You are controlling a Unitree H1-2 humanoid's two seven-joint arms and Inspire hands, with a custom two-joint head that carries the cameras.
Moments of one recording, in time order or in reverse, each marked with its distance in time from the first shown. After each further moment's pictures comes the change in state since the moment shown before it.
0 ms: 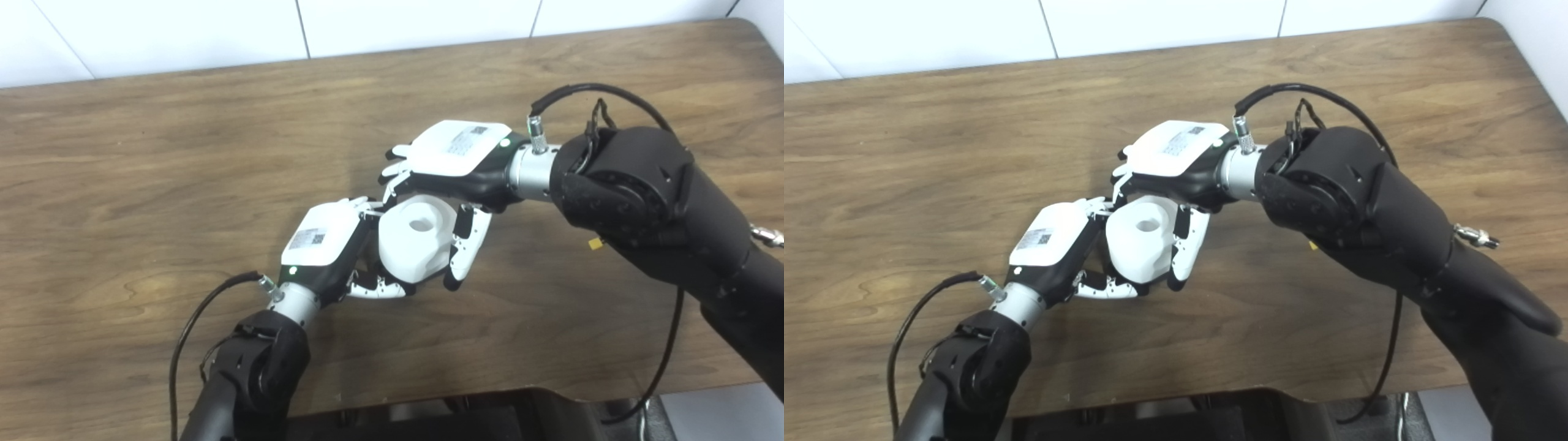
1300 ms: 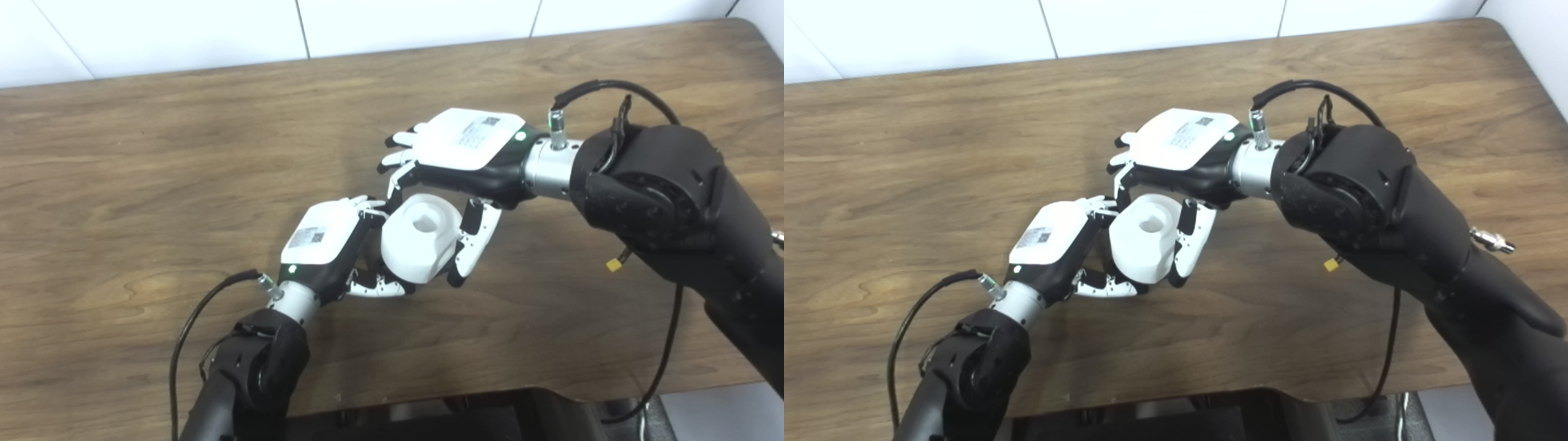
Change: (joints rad) left arm -0.004 -0.002 0.005 0.001 -0.004 0.001 -0.005; right arm -0.005 -0.009 -0.062 -0.068 0.015 0.001 0.000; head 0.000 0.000
